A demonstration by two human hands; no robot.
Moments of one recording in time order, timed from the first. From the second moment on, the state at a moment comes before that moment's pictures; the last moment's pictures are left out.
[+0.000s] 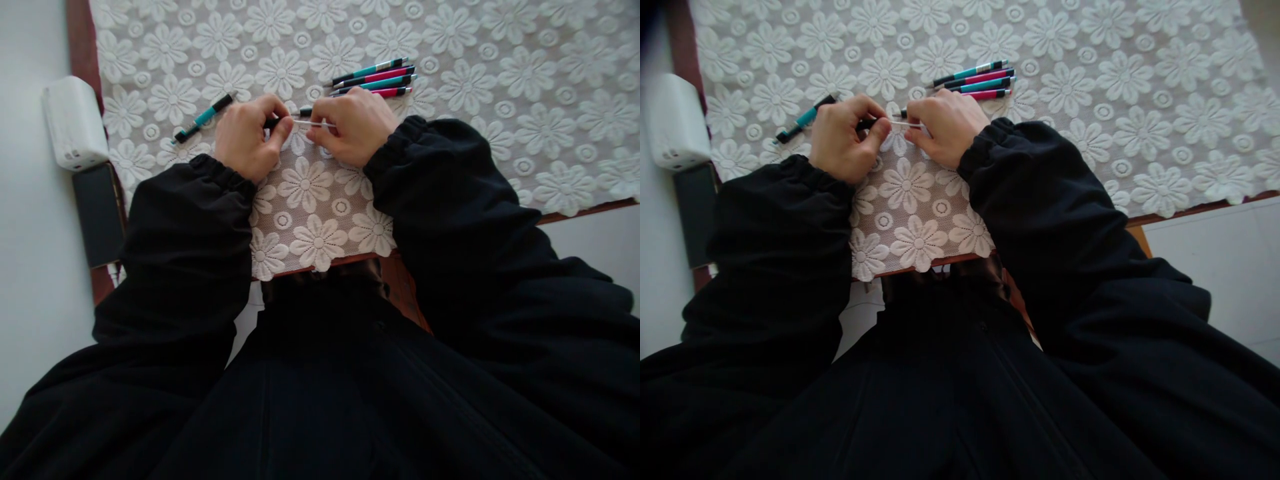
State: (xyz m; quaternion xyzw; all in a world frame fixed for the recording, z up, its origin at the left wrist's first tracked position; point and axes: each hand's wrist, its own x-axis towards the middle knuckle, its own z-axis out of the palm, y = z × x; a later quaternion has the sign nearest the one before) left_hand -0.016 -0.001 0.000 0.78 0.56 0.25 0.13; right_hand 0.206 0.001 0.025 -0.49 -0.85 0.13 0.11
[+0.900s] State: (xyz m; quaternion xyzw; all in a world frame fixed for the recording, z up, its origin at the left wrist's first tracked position) left_hand -0.020 0.003 -0.005 0.74 0.57 0.32 0.15; right_hand 0.213 0.012 0.021 -0.50 -0.82 0.16 0.23
